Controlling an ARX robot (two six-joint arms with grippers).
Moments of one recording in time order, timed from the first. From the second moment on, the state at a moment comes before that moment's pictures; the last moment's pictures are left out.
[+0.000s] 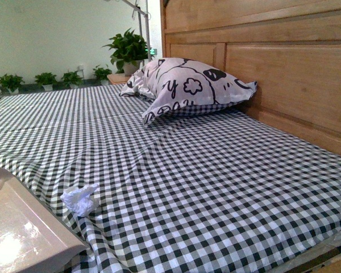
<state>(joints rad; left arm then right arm) 0.60 1.20 0.71 -0.51 0.63 1.32 0.41 0.46 0.34 0.11 0.58 0.00</state>
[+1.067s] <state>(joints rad) 0.58 1.30 0.64 -0.40 0.58 1.34 0.45 0.68 0.52 -0.21 0.37 0.05</state>
